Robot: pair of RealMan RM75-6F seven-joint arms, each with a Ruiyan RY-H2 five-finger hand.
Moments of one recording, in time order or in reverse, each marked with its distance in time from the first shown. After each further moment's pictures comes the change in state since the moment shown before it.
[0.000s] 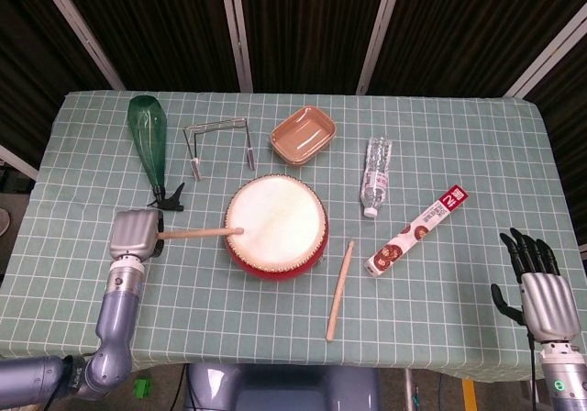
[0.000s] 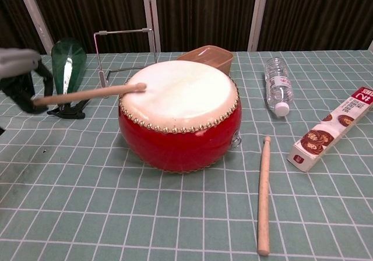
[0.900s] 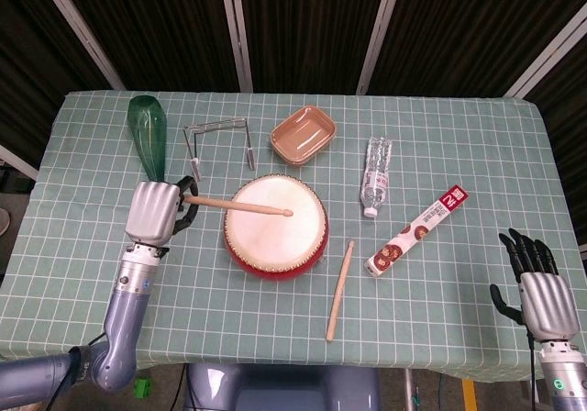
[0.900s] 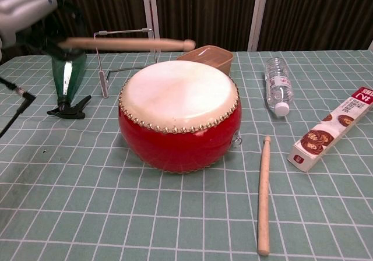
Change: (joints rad) left arm 0.025 -0.074 0.035 0.157 0.496 0.003 -0.290; right arm 0.006 0.007 -0.002 -0.009 0.013 -0.026 0.011
